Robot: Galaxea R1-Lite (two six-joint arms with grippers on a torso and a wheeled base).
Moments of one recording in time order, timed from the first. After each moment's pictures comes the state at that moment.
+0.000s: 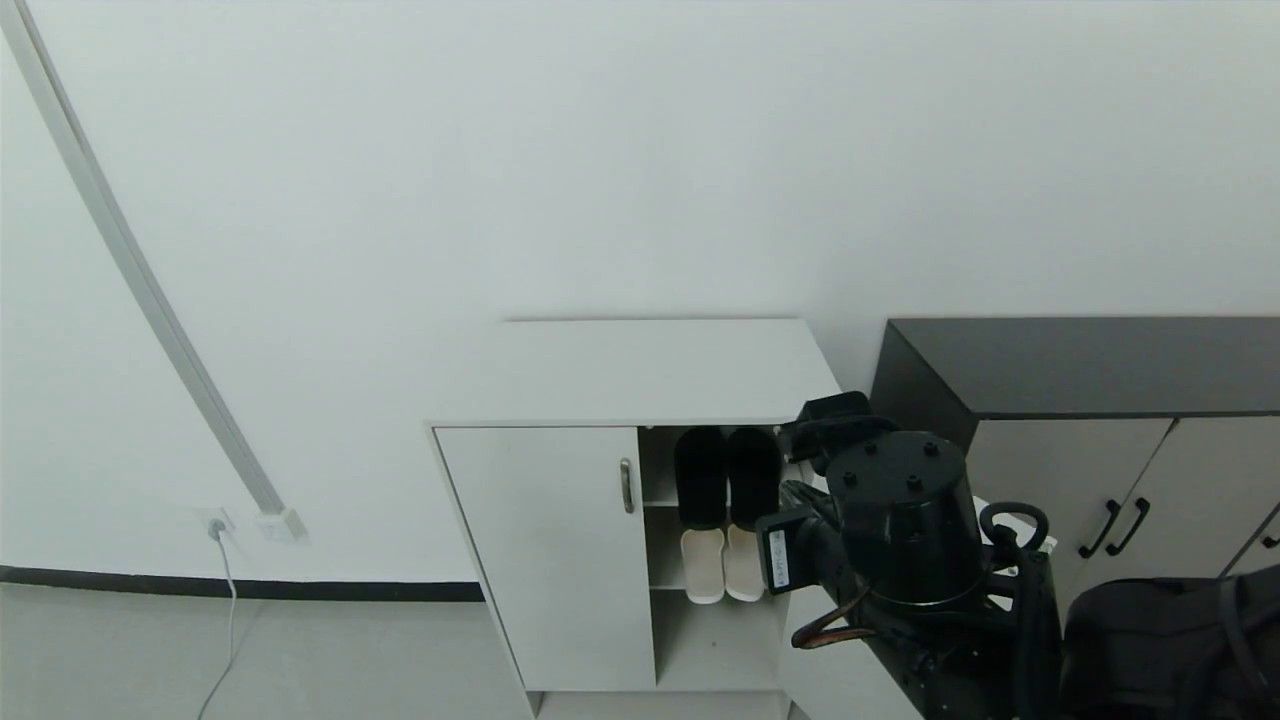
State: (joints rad) left arm 0.00 0.00 0.00 0.00 0.05 -0.10; right arm 0.94 1.81 -0.82 -0.64 -0.69 0.19
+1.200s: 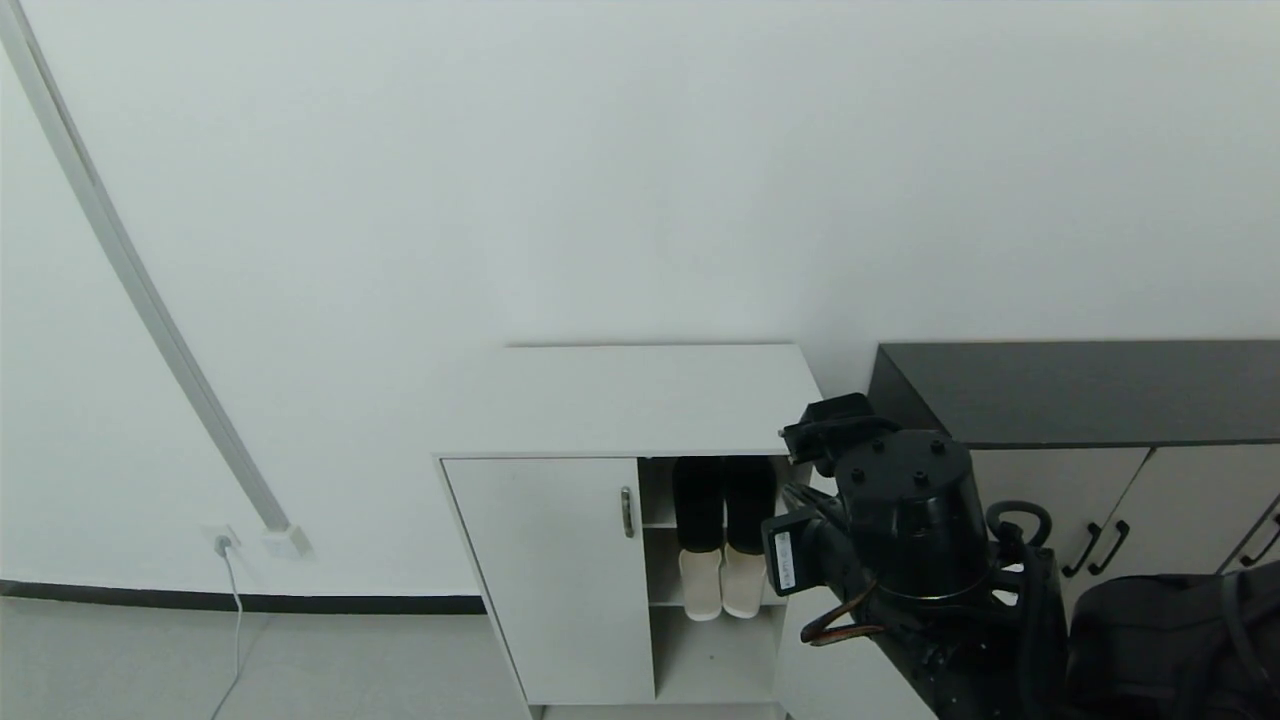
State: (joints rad) left arm 0.00 0.00 0.00 0.00 0.05 -0.10; right arm 0.93 1.81 -0.81 -0.64 -0.65 0.18
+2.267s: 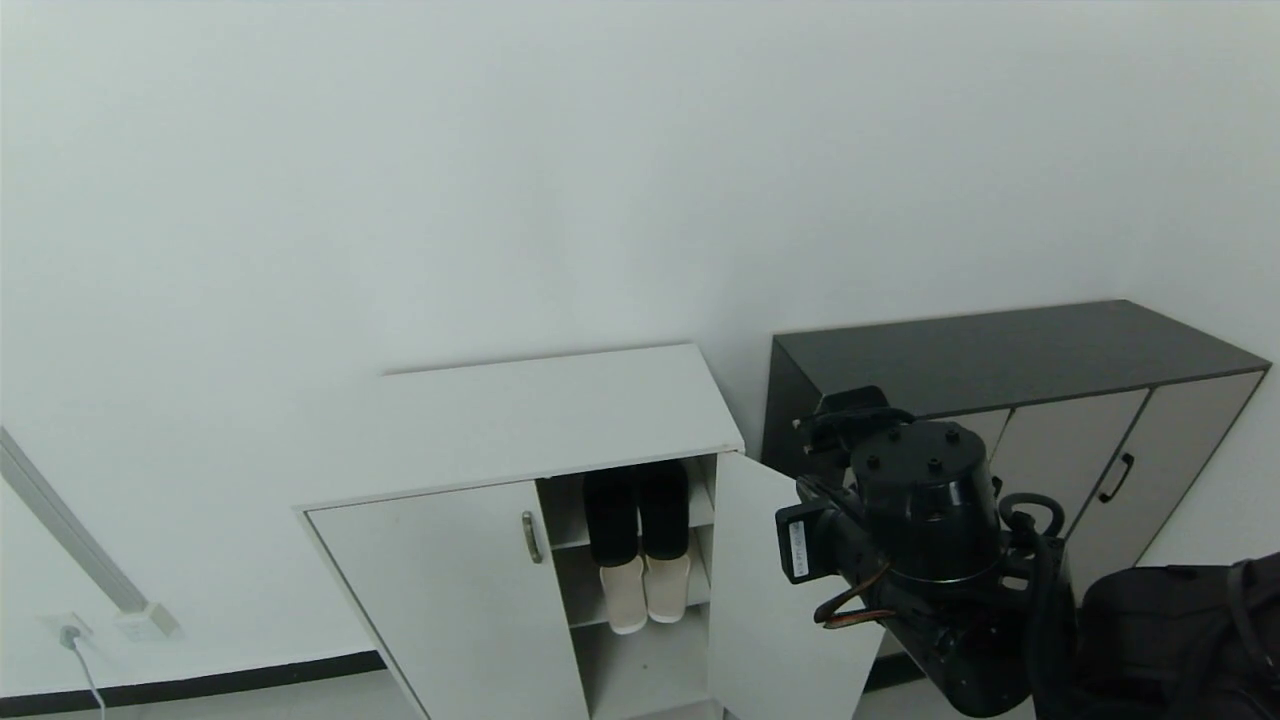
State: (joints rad) left arm 0.00 0.00 0.00 0.00 0.05 -0.10; right arm 0.90 1.80 -0.80 -0.65 -0.65 0.17
